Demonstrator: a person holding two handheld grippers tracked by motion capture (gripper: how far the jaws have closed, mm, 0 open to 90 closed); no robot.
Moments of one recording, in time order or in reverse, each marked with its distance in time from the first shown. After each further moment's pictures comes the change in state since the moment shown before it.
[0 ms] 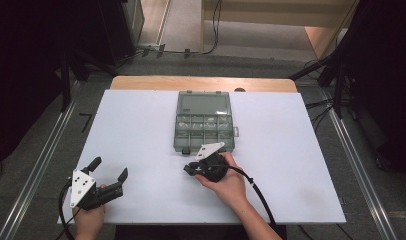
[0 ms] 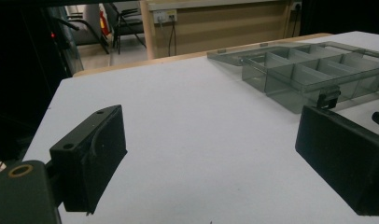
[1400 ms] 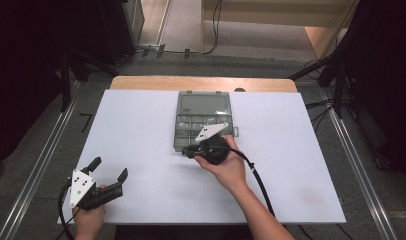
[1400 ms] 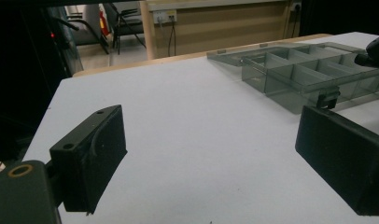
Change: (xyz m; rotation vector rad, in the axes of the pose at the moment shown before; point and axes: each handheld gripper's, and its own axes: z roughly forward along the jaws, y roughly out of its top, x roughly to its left) left arm 0.000 0.000 0.000 0.000 0.002 -0.003; right arm -0.022 0.040 -0.024 -0.068 -0.012 0.010
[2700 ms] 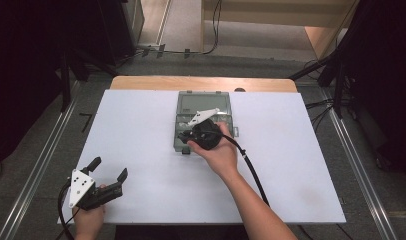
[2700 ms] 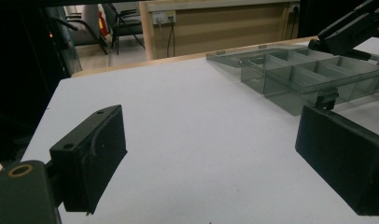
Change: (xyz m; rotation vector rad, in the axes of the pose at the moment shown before) left arm 0.001 0.000 0.000 -0.005 -0.005 -0.009; right arm -0.021 0.032 0.017 0.002 -0.074 0.023
